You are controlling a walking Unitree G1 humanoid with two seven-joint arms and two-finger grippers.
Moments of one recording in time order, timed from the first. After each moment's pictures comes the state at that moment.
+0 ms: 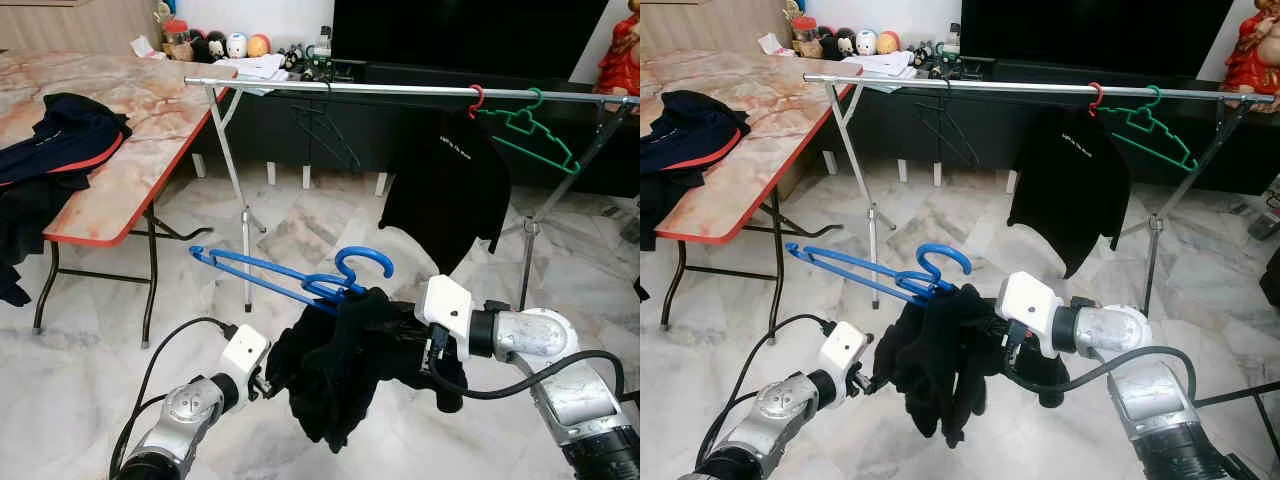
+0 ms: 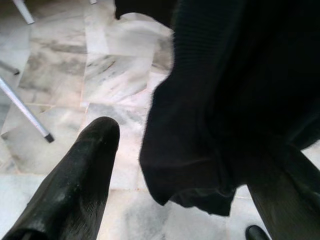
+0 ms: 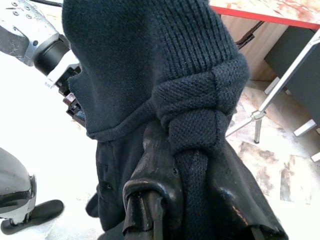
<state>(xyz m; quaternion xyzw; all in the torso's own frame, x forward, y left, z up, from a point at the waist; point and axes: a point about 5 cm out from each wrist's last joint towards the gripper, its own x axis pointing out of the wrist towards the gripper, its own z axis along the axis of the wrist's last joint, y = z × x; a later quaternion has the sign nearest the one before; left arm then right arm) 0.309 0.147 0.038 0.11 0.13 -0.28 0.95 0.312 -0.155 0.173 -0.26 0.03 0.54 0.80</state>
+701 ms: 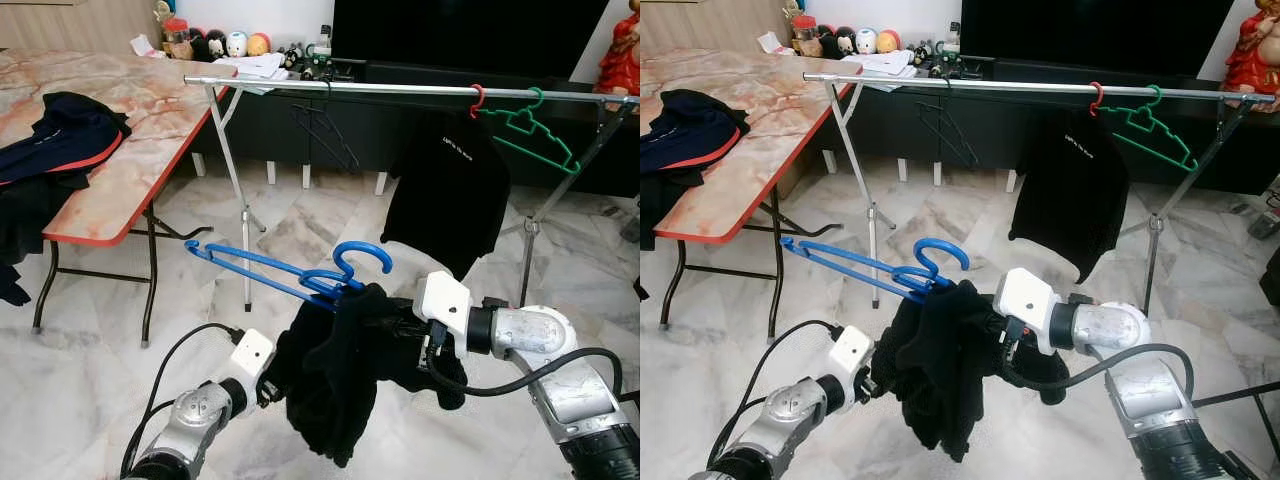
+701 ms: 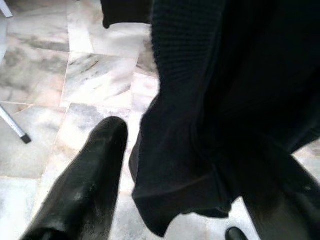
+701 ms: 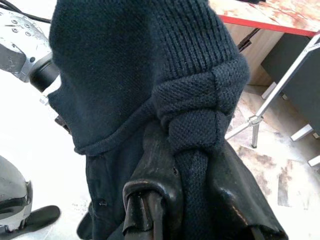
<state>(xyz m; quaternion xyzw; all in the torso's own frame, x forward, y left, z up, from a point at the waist) 0.309 0.134 0.035 0.08 0.13 -0.31 0.94 0.313 -0.151 0.177 -0.26 0.02 0.54 0.80</state>
